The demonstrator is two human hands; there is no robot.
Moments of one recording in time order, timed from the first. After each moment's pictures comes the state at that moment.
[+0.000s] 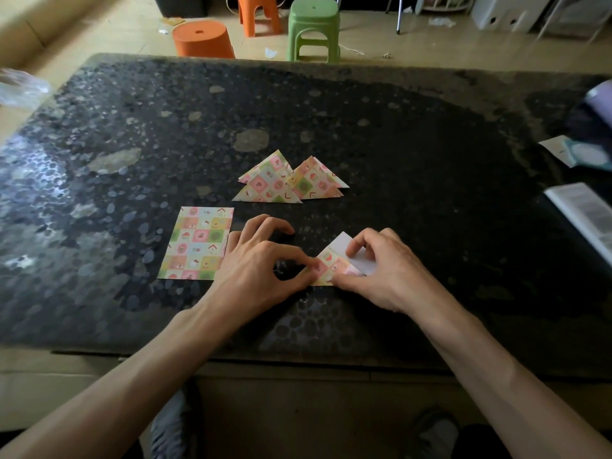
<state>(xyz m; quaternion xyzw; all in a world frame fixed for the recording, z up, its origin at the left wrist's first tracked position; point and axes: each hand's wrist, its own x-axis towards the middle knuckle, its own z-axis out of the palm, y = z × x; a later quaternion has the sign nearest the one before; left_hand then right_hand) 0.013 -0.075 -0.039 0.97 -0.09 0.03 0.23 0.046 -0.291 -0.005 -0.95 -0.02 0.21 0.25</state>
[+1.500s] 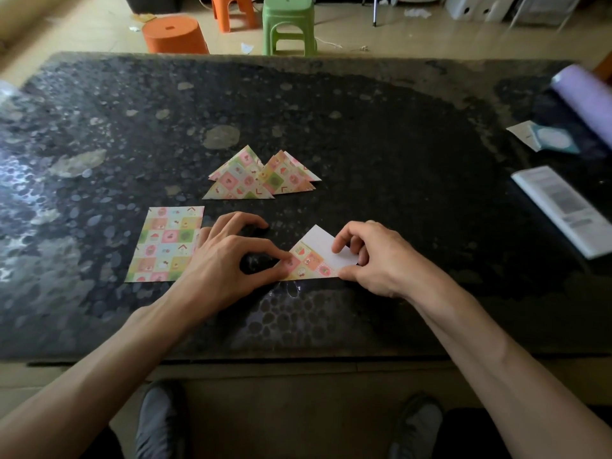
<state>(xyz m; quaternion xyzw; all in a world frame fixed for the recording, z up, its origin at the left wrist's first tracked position) 0.020 -0.067 -0.041 0.96 -0.13 0.01 0.24 0.051 -0.319 0.008 -0.93 -0.05 0.24 0.27</state>
